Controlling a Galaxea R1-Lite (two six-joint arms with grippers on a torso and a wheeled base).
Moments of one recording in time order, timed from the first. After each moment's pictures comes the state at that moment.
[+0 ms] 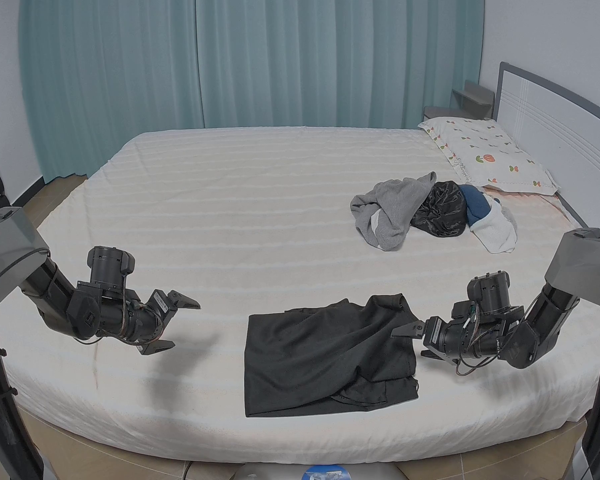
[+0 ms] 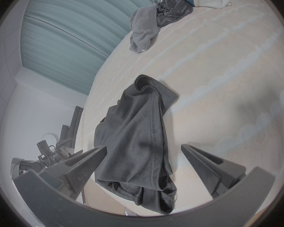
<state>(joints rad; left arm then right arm) -0.06 2.09 -0.82 -0.44 -0.38 -0.93 0.26 2.21 -0.69 -0.80 0.38 0.70</state>
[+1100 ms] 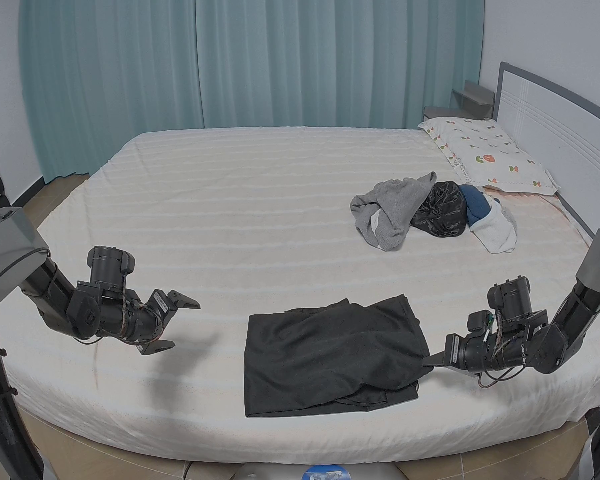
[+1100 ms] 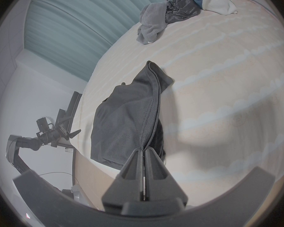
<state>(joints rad) -0.06 2.09 -0.82 -0.44 -0.38 -0.93 0.25 2.05 -0.54 -0.68 0.40 0.53</state>
